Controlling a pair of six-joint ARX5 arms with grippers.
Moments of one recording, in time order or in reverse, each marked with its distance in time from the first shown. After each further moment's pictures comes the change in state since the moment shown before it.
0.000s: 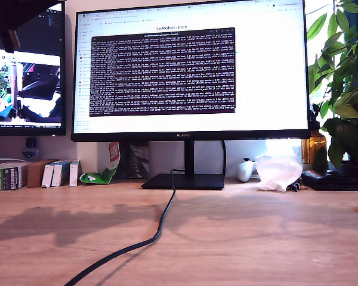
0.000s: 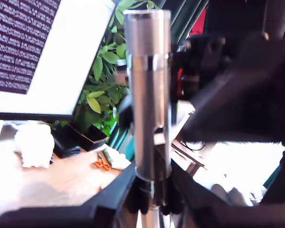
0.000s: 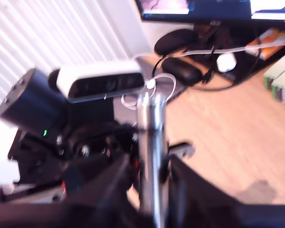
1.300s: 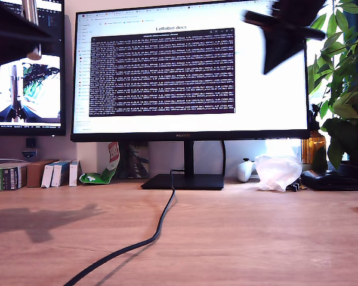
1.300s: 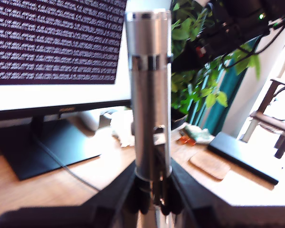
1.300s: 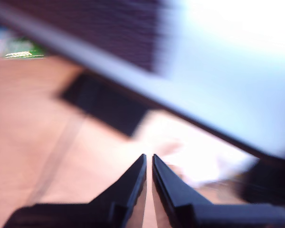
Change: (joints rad) left arm 0.151 0.001 0.000 -0.360 -0.042 0.553; right arm -0.632 0.000 0.000 -0.311 0.422 -0.224
